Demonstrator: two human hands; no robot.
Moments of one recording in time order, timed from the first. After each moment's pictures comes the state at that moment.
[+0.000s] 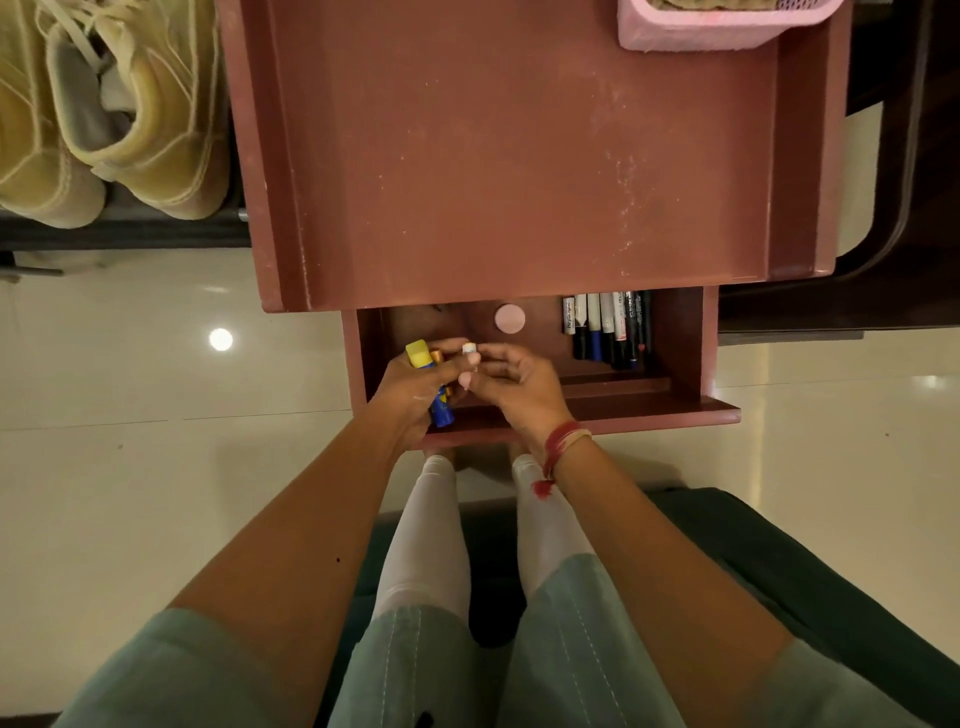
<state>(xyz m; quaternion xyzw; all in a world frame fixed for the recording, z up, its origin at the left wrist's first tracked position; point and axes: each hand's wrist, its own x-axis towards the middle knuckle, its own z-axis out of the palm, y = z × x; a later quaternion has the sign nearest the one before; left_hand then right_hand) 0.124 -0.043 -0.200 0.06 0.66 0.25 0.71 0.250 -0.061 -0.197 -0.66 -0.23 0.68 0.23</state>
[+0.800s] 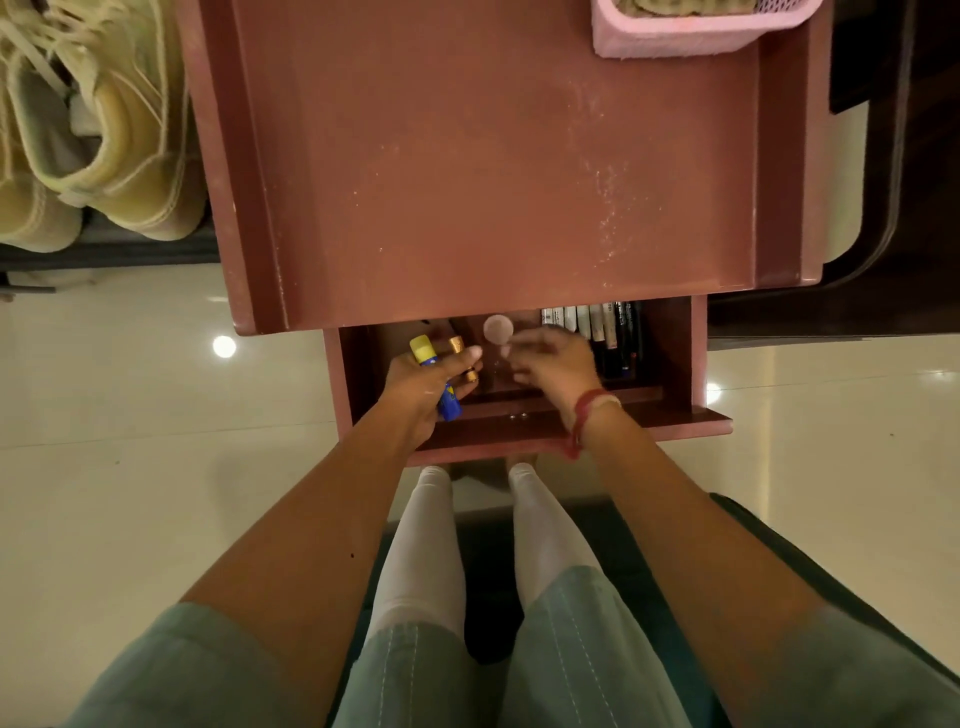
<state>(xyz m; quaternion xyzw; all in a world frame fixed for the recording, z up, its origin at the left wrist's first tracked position) 0.140 -0.025 -0.208 0.03 0.69 0.23 0.68 0.289 -0.025 -0.222 -0.73 -0.19 0.62 0.20</state>
